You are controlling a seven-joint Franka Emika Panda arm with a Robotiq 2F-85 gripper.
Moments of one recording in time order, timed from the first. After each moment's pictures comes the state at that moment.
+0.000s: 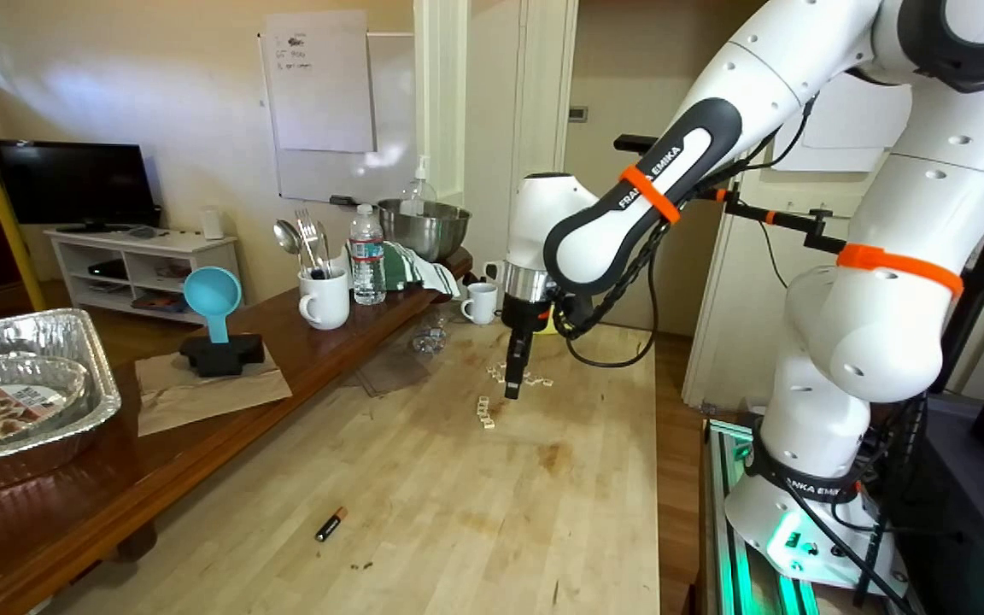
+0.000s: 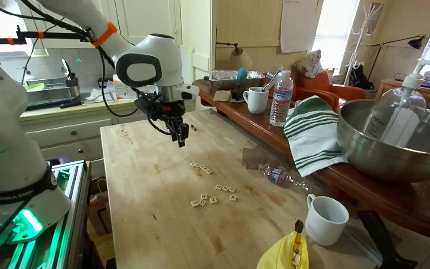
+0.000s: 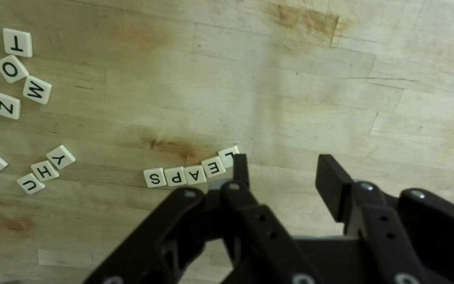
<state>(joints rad) 0.05 -0.21 0.00 -2.69 0.04 2.58 -0.25</state>
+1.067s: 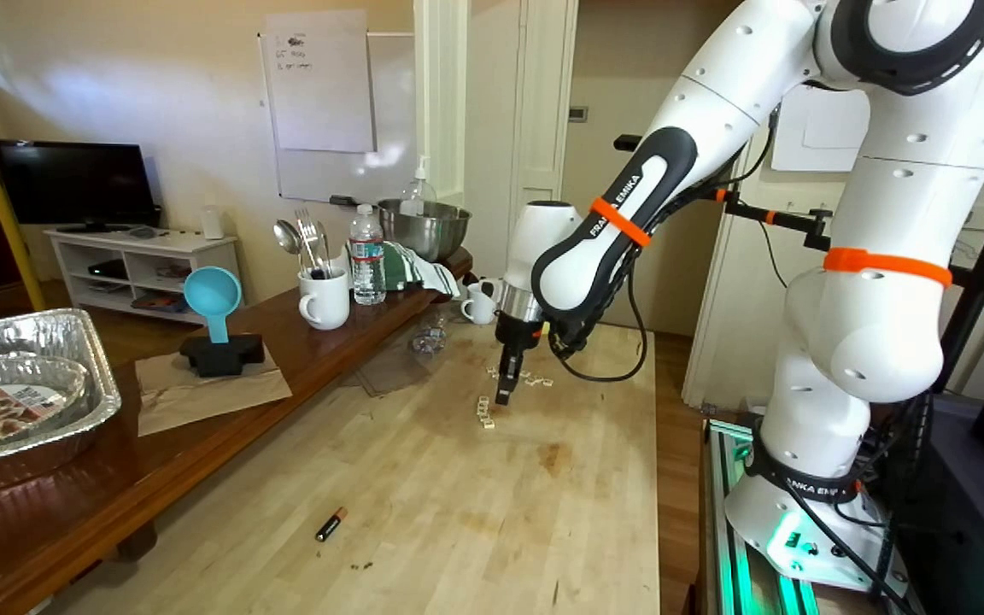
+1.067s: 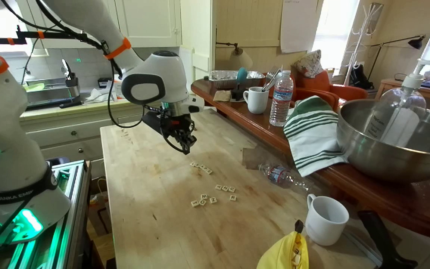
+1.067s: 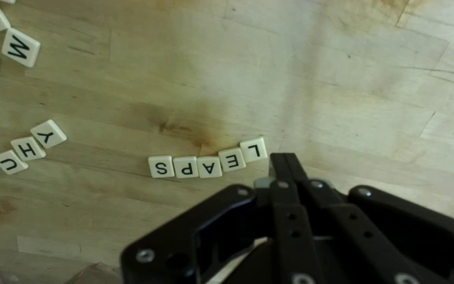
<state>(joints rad) 0.05 -0.06 -0.03 -2.69 0.13 2.79 -0.45</state>
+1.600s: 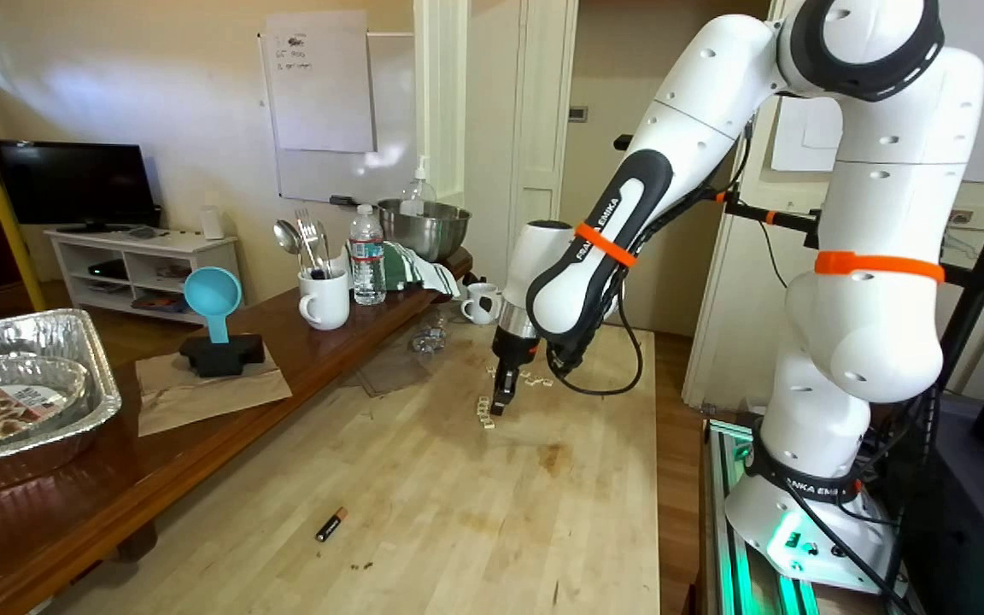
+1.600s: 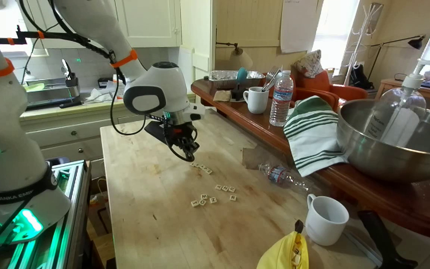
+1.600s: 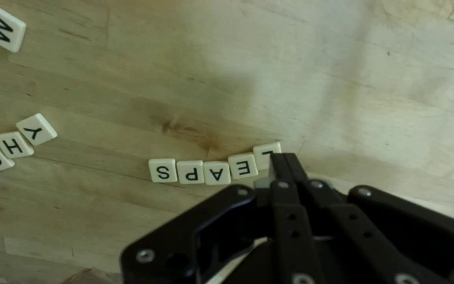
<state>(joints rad) 0.05 0.04 -0.02 -2.69 0.18 2.93 -0.52</state>
